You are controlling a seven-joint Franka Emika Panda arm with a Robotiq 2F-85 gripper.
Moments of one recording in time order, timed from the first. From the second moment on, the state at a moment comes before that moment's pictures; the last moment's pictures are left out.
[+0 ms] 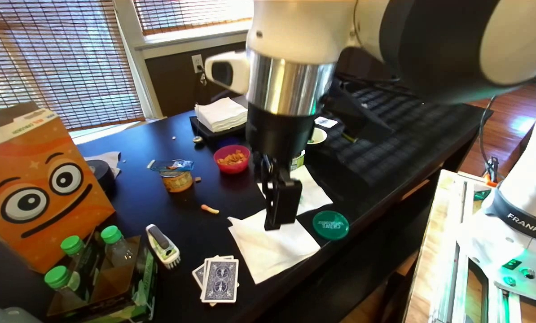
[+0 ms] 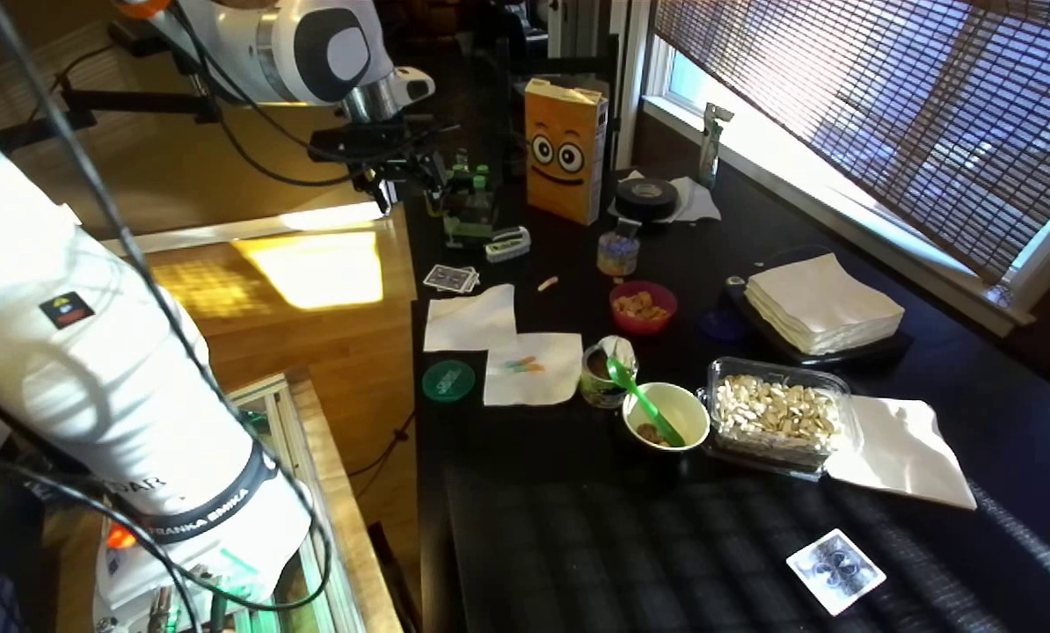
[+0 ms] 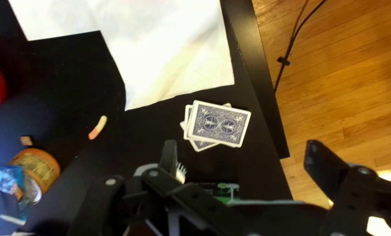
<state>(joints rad) 0.41 -0.21 0.31 -2.59 0.00 2.56 -0.14</state>
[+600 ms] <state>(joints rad) 0.40 -0.17 0.31 -2.59 0.03 2.54 -0.12</state>
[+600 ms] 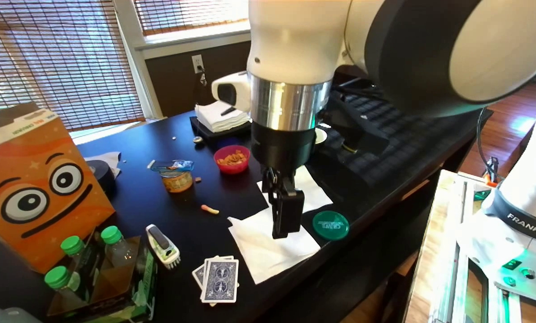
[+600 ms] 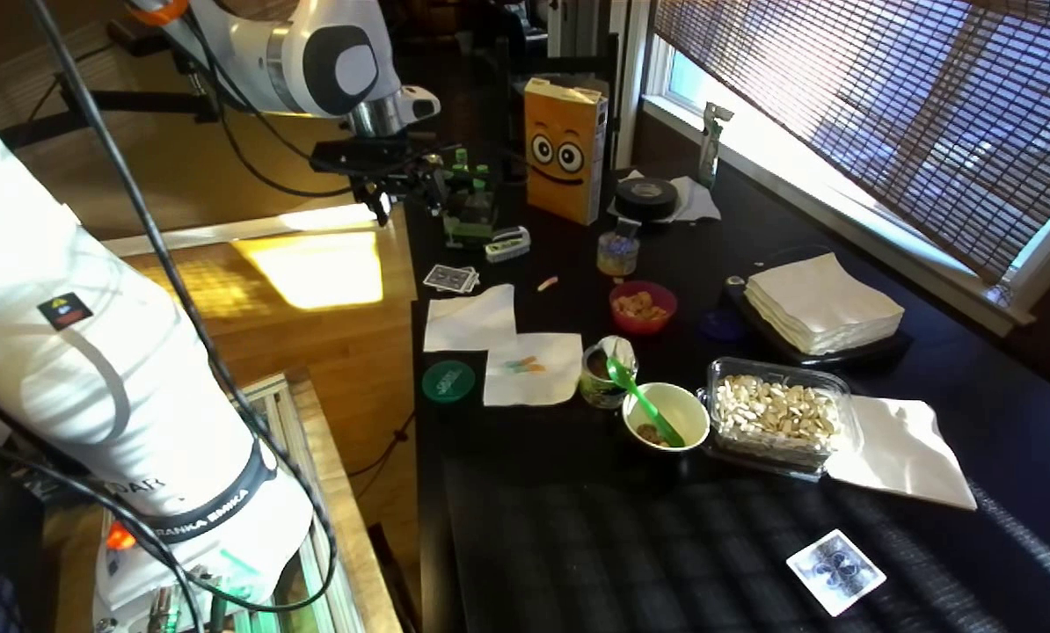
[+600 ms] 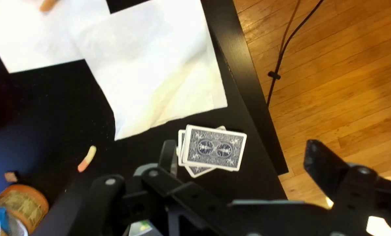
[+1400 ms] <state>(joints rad) 0.34 0.22 0.29 -2.57 0.02 2.79 -0.07</state>
